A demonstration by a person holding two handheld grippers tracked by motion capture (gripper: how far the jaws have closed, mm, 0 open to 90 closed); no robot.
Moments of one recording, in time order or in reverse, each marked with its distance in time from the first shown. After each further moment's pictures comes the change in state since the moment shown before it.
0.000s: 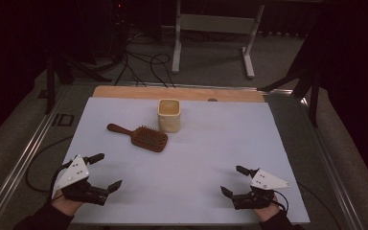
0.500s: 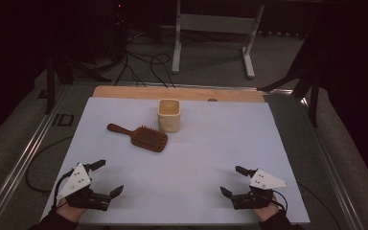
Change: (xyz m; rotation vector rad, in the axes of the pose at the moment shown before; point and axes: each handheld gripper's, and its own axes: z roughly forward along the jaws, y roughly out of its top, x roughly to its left) left arm -0.010 -0.031 0.006 -0.062 0.023 -0.021; right arm 0.000 -0.002 0.002 0.014 0.002 -0.002
